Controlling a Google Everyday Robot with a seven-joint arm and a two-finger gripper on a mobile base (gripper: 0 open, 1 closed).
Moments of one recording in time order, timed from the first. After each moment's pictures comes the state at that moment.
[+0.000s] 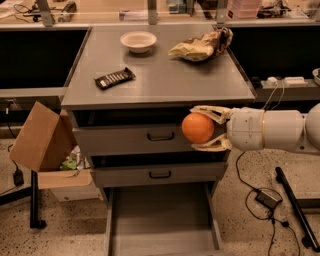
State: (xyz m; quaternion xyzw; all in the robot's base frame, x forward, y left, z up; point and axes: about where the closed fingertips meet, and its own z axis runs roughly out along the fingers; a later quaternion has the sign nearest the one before) arm 0.511 -0.118 0.843 -0.72 0.41 0.02 0.56
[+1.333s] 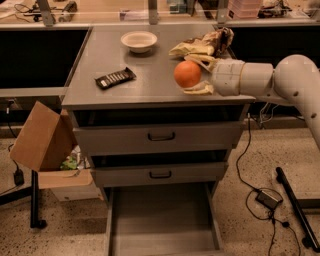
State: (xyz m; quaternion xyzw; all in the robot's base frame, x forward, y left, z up) arm 0.670 -0.110 0.897 -0.63 0.45 0.05 0.63
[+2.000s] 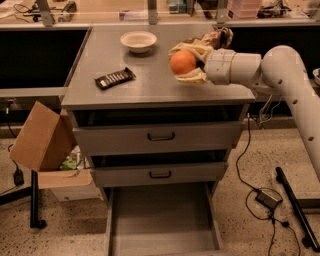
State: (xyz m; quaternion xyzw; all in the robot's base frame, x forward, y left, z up) arm 0.723 -0.102 0.903 -0.59 0.49 0.09 0.64
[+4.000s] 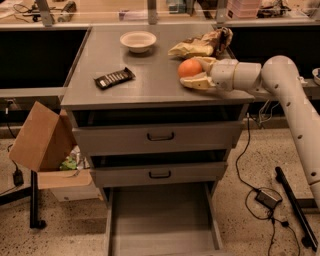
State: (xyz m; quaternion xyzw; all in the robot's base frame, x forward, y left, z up) arm 0.764 -0.140 0.848 -0.48 0.61 0.20 0.60
